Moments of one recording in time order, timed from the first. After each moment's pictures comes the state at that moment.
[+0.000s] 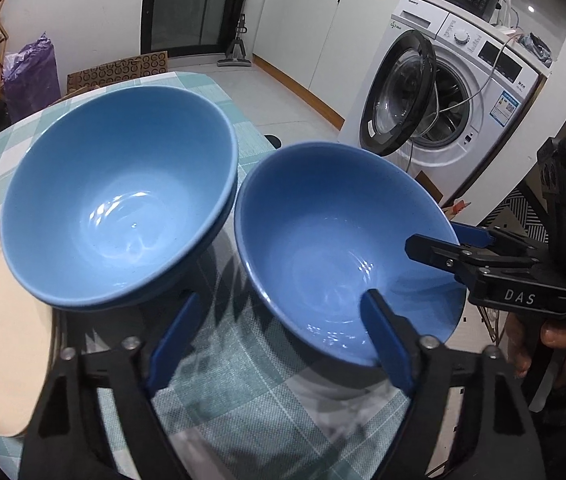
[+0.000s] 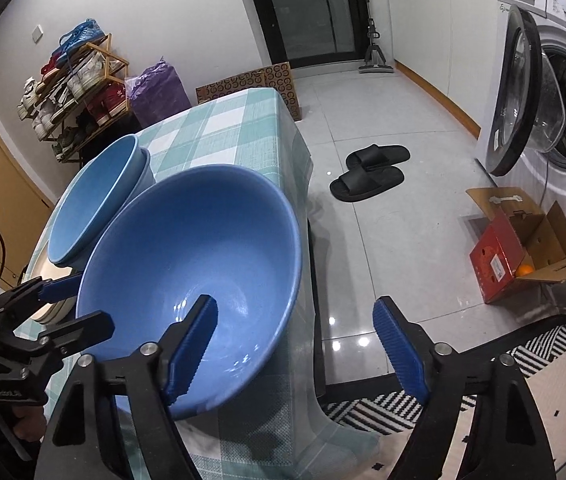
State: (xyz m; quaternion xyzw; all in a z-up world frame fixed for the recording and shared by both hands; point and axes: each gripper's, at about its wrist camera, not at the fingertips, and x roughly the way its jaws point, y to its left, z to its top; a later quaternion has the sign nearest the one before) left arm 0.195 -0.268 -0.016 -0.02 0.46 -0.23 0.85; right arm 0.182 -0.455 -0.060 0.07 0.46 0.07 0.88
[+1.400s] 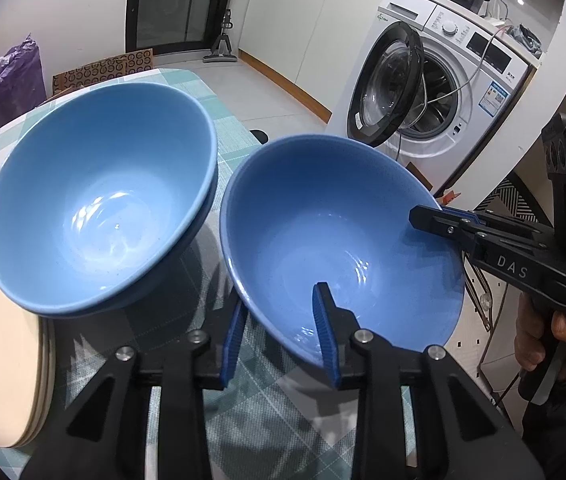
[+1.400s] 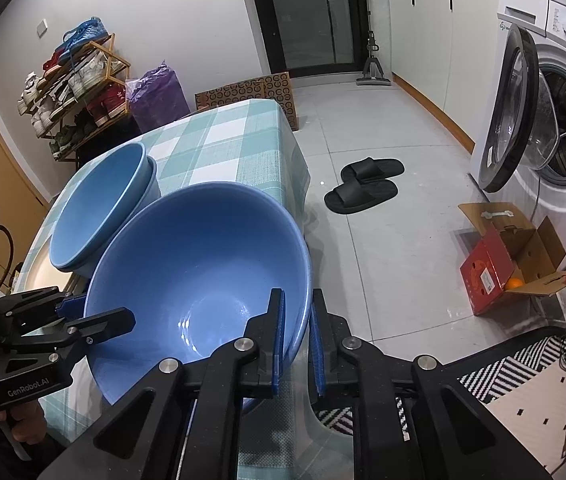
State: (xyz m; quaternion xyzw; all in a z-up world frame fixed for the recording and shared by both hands) left arm 0.197 -0.273 -0.016 -0.01 0.47 -0.26 0.85; right arm 0.174 -0.449 -0.044 0.05 0.44 0.06 0.89
